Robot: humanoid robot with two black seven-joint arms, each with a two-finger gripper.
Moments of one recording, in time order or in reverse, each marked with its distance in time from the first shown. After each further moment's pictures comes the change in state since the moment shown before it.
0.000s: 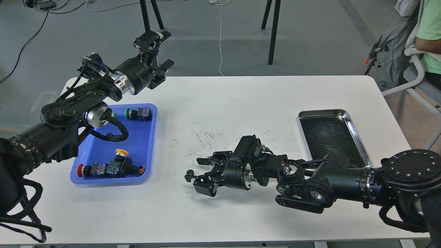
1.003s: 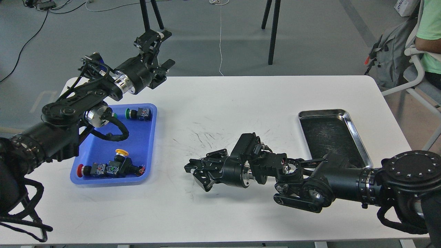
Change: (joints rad) left arm -0.002 -0.003 -0.003 0.004 -0.002 -0.010 0.000; right arm -0.012 0.008 0.031 -0.008 -0.014 -0.009 0.002
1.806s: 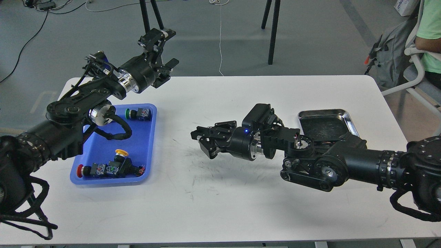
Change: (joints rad) left arm -0.012 -0.027 0.000 0.041 0.000 -0.025 0.000; right arm 0.077 -0.082 0.088 0.089 0.056 0.027 -0.019
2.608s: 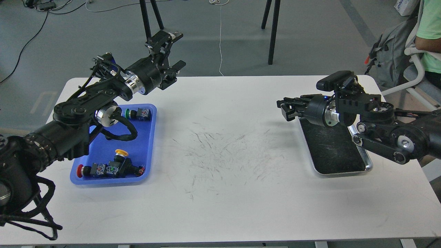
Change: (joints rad) left arm -0.004 -0.030 0.002 0.007 0.001 -0.012 0.000; right arm 0.074 -0.383 0.096 0.012 0.020 0.261 -0.118
